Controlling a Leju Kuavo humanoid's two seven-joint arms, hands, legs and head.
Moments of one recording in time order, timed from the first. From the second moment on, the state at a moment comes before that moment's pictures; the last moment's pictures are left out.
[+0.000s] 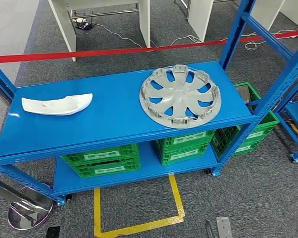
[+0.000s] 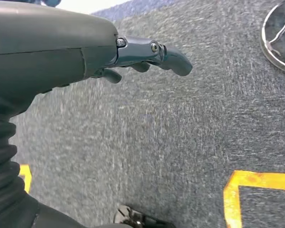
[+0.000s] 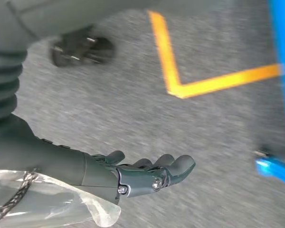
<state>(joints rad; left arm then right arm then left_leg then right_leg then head) -0.03 -0.16 0.78 -0.27 -0.81 0.50 -0.22 -0.06 0.08 -0.10 -0.31 0.00 -0.38 -0.45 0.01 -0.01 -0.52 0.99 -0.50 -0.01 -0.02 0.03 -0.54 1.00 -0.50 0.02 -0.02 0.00</state>
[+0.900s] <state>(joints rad) -0.04 -0.18 0.81 -0.23 -1.06 0.53 -0.14 0.06 0.08 0.01 -1.16 0.27 -0.58 -0.51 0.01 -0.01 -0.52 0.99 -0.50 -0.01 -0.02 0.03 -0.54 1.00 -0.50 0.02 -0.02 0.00</state>
